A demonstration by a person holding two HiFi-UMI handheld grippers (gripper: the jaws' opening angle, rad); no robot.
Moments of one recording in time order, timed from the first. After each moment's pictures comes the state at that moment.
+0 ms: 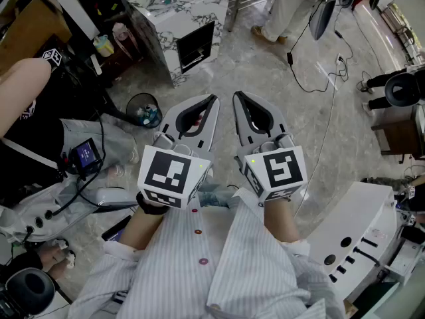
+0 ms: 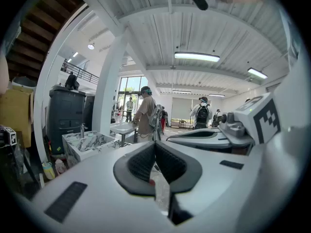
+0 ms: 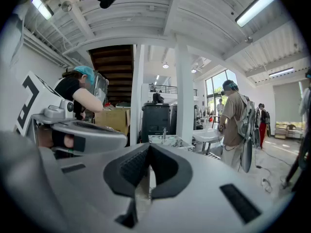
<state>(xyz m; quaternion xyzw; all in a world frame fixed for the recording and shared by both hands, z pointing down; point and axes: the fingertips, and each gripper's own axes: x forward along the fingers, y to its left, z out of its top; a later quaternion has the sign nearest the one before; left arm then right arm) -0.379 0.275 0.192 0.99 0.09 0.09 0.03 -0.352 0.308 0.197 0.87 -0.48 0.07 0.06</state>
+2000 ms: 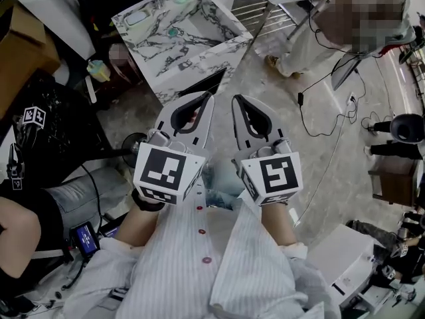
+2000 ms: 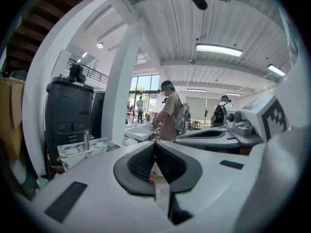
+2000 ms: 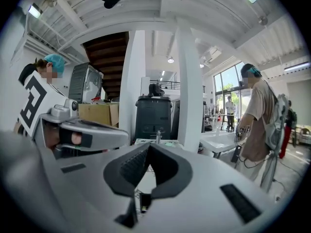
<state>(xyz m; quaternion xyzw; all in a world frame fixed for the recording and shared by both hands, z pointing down) -0.074 0.075 0.214 0.99 0.03 0.10 0.04 -0.048 0.119 0.217 0.85 -0.52 0.08 0.08</state>
